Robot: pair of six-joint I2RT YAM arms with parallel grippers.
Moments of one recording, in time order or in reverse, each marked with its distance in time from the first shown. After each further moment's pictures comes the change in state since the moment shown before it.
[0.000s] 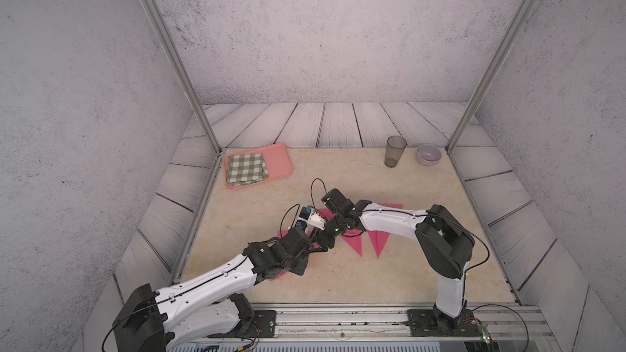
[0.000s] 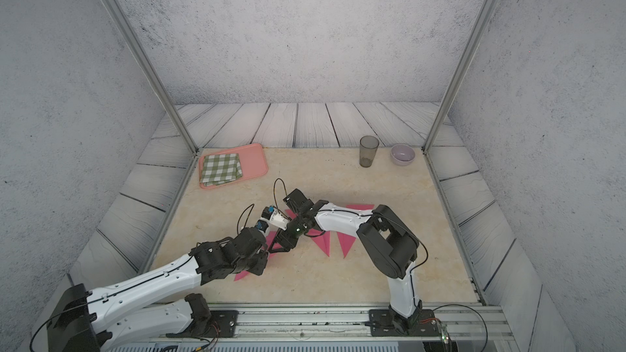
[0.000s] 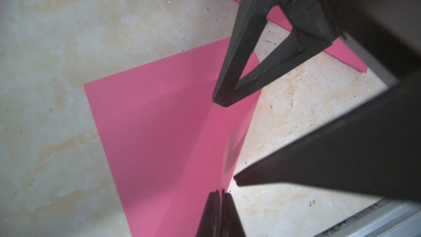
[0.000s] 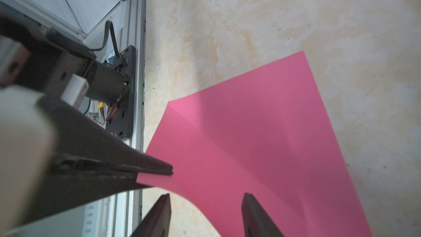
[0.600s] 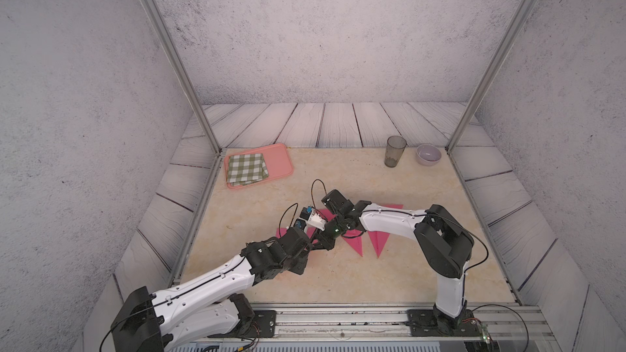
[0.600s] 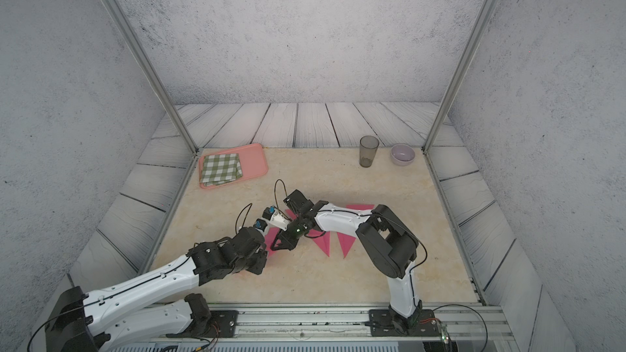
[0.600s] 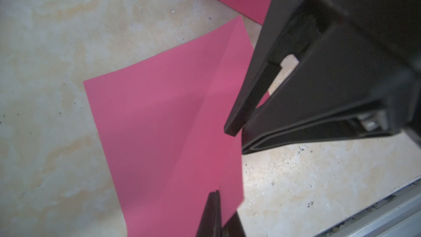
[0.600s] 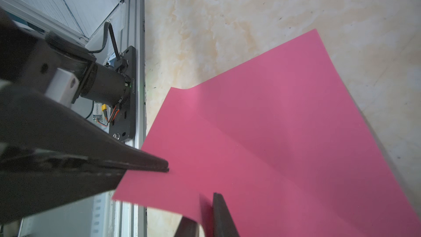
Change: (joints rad) left arm 0.002 -0.019 0.005 -0.008 -0.011 0.003; right arm 0.000 0.002 -0.009 -0.004 -0.007 0.040
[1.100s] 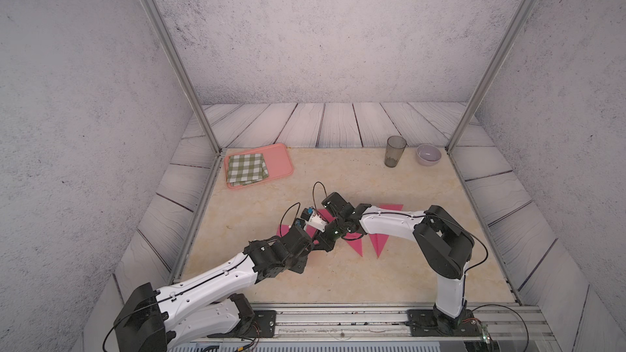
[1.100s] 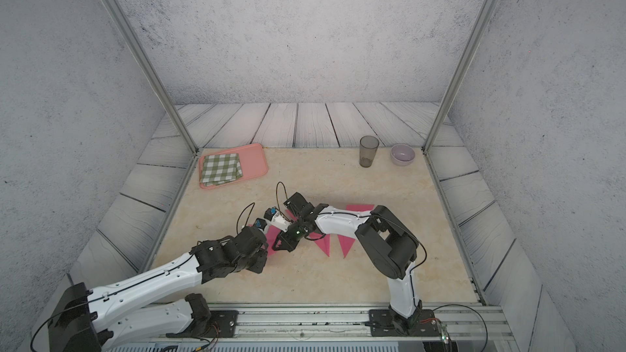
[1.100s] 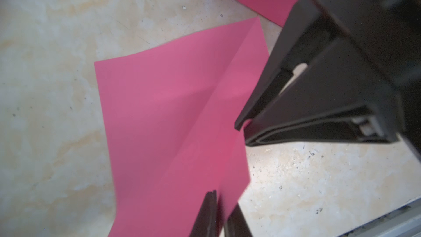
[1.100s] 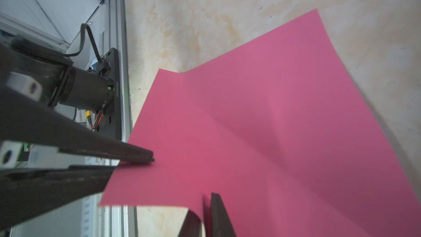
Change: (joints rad) left arm 0.001 0.032 0.024 -0.020 -0.042 -0.019; right arm 0.005 -0.004 -0.038 0.056 0.080 0.075
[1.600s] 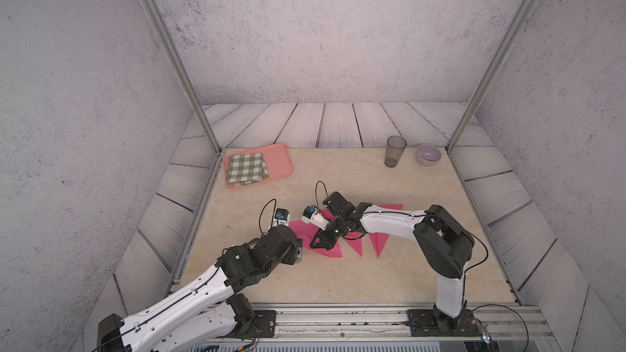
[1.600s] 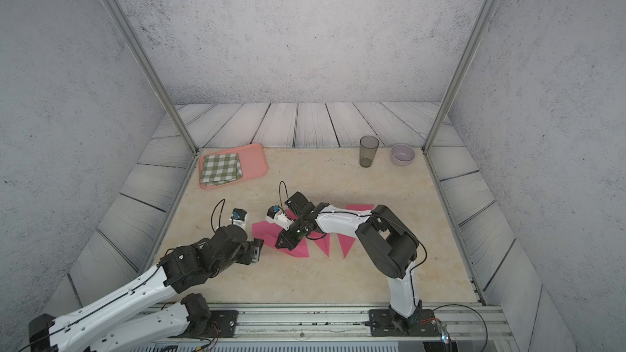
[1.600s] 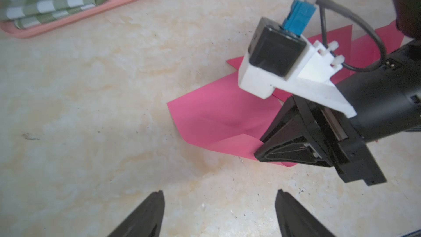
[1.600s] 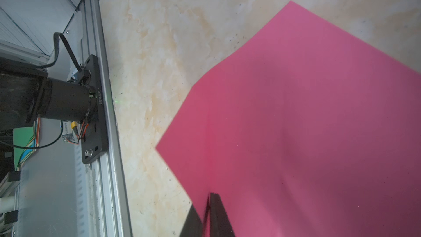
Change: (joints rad) left arm 0.025 -0.237 0.038 -0.064 -0.189 -0.064; right arm -0.002 0.000 0.005 -0.027 0.051 0.074
